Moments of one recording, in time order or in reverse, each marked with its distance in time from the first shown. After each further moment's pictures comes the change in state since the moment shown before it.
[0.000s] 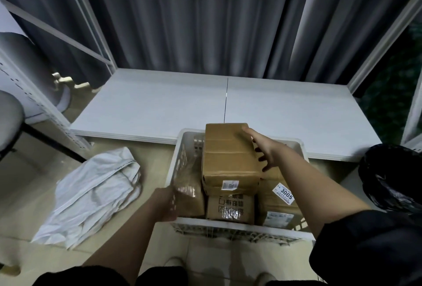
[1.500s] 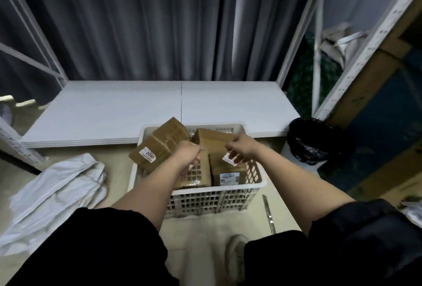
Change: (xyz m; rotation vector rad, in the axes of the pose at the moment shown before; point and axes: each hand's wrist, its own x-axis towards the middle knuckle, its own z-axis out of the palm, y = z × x) left_hand -0.118 0.033 0.110 0.313 -0.187 0.581; right_hand -0.144 0.104 -0.014 -0.298 0.226 -0.242
